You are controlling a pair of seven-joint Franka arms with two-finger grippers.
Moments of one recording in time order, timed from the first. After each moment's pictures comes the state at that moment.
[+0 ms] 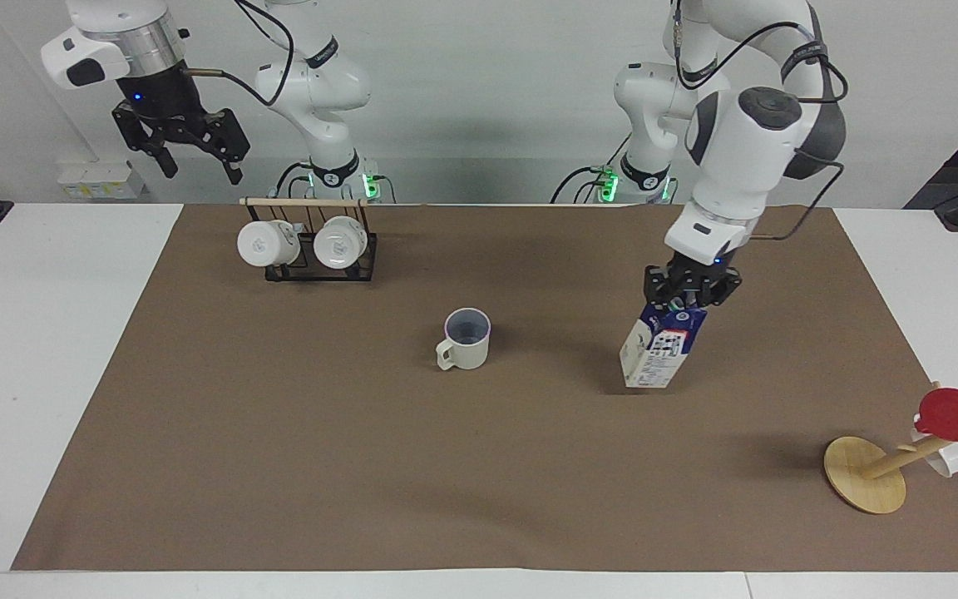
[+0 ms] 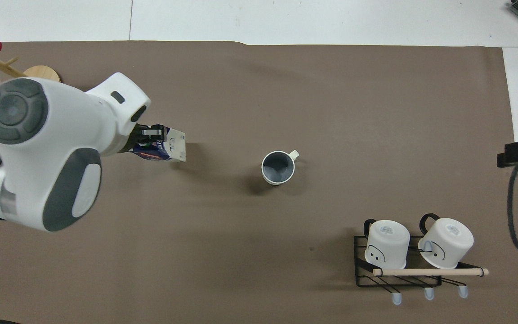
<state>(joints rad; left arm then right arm) -0.40 0.07 0.01 -1.83 0.00 2.08 -0.36 0.04 -0.08 -0.07 -1.53 -0.02 1.45 0.10</state>
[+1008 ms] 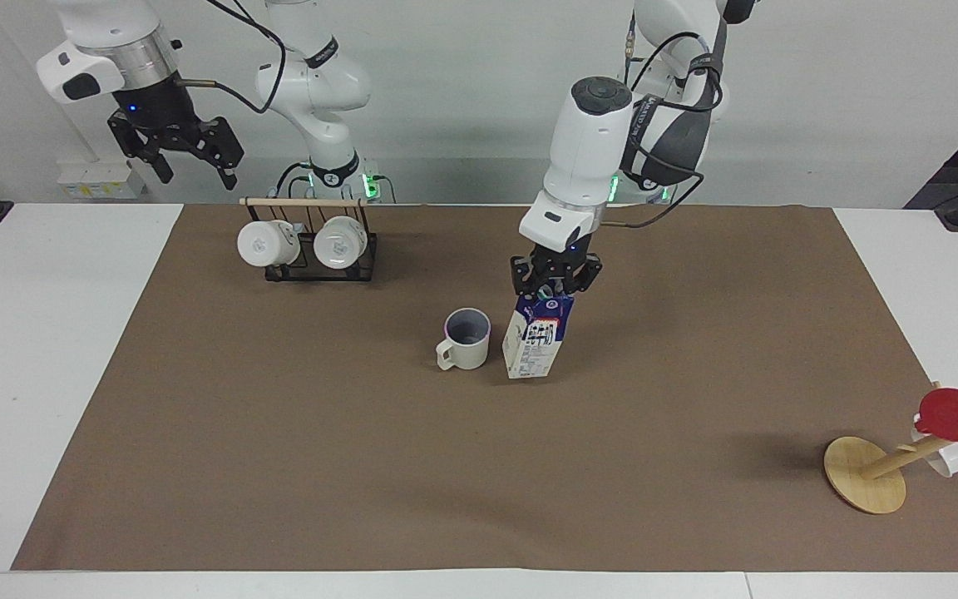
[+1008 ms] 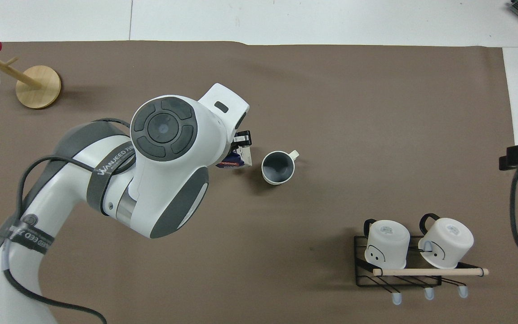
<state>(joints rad) -0.60 0.21 0.01 -1.67 0.00 2.07 -0.68 0.03 -0.09 -0.07 -1.54 -0.02 1.46 0.09</state>
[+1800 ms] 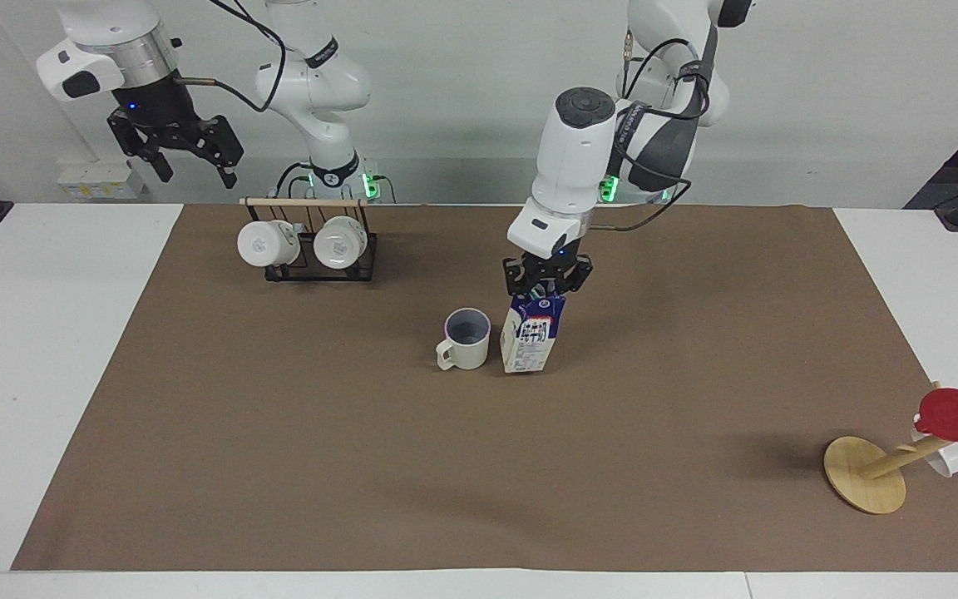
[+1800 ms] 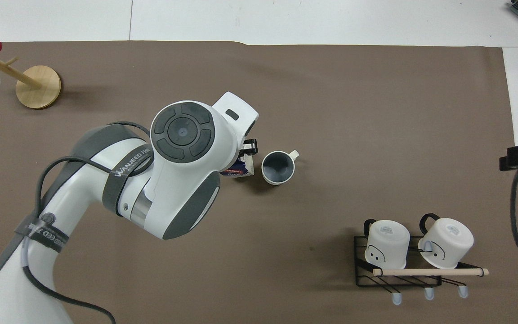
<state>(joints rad) -0.62 0.24 0.01 -1.67 0.00 2.04 -0.68 0.03 -0.09 -0.07 -1.54 -0.02 1.45 0.09</state>
